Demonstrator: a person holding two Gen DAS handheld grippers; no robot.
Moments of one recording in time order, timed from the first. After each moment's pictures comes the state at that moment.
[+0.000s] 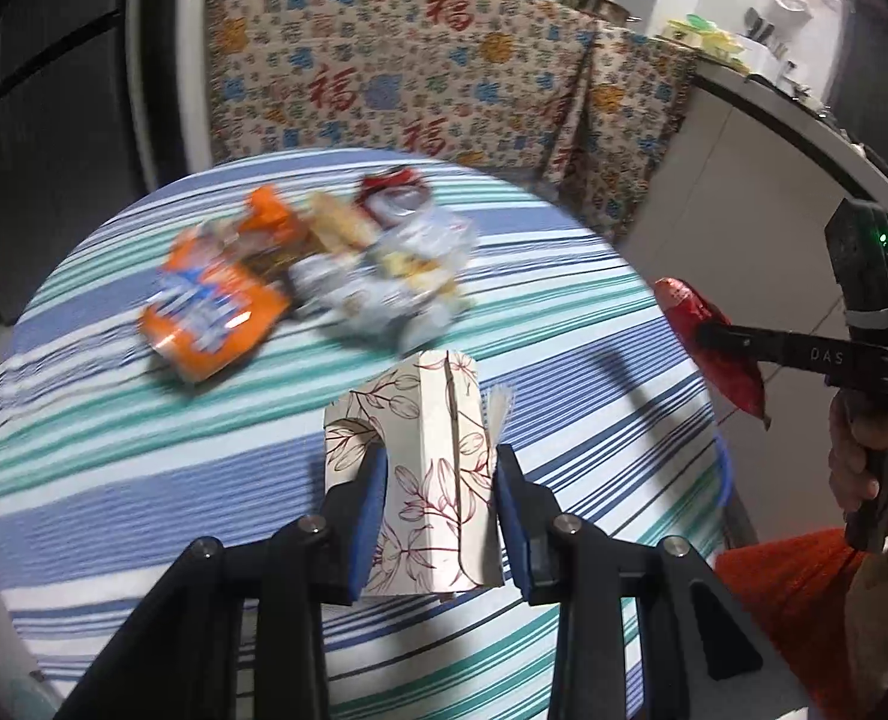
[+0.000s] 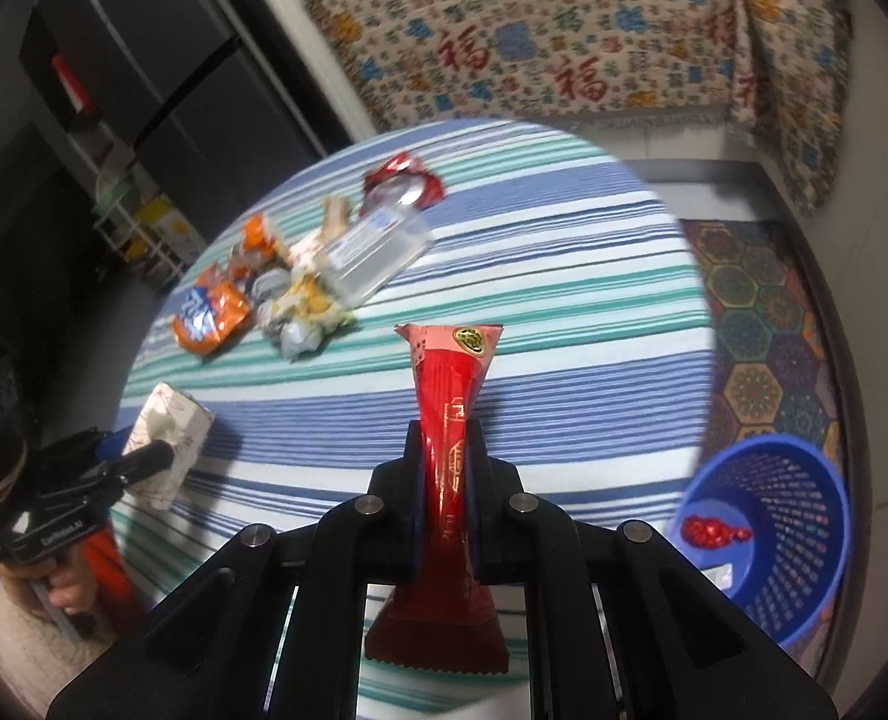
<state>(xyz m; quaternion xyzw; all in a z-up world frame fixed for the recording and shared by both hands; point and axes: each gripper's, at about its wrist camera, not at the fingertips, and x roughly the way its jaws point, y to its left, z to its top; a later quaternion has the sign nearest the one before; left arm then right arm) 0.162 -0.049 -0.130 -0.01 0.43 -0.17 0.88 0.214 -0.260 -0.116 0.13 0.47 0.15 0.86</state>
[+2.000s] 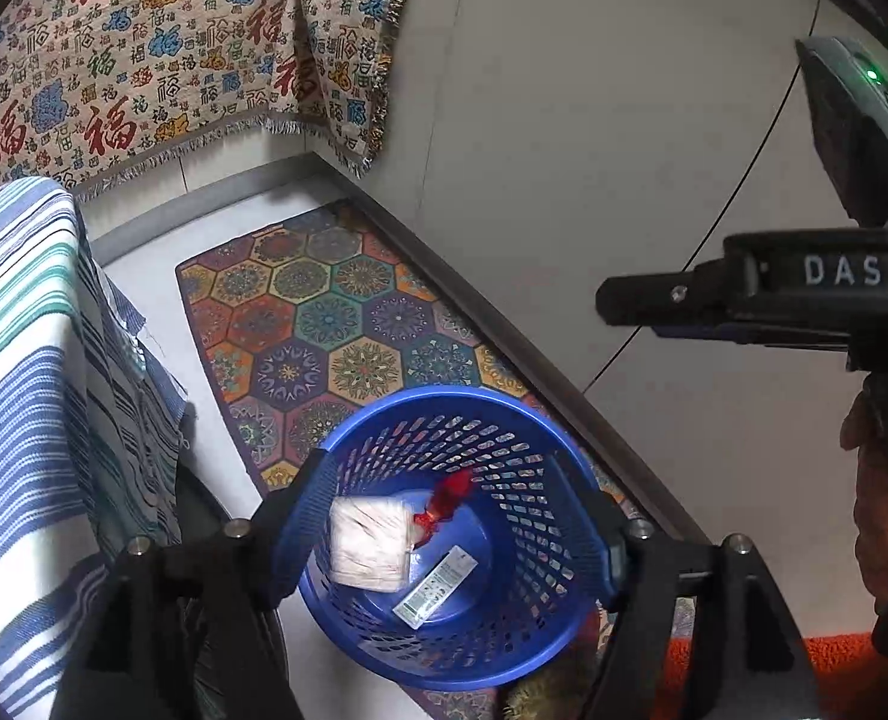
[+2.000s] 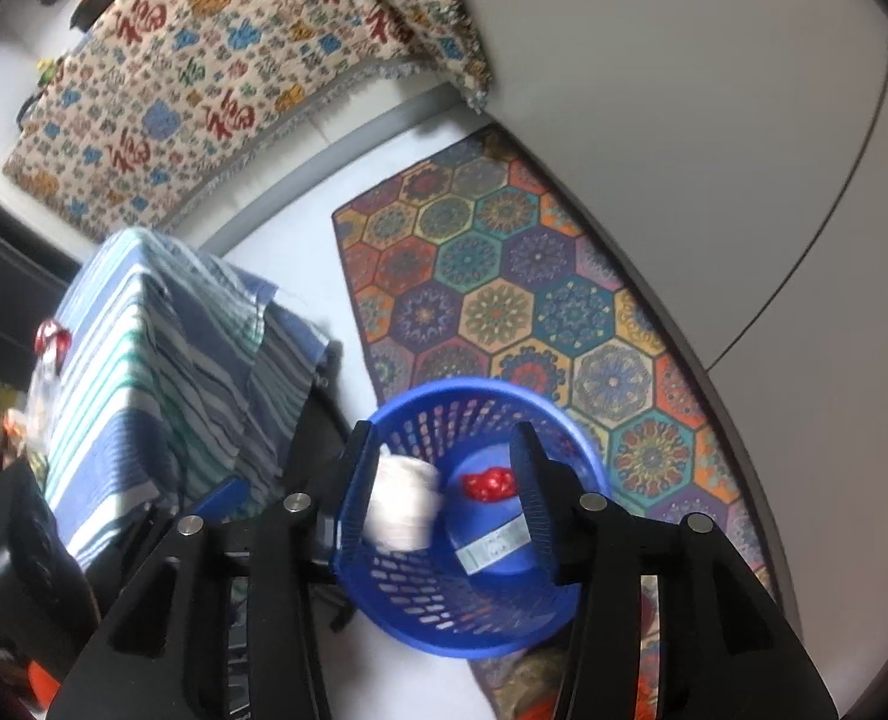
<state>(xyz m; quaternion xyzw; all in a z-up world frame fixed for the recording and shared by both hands) 0.221 -0.446 -0.268 0.08 0.46 -0.34 0.82 0.181 -0.548 -0.195 0.26 0.50 -0.10 0.82</state>
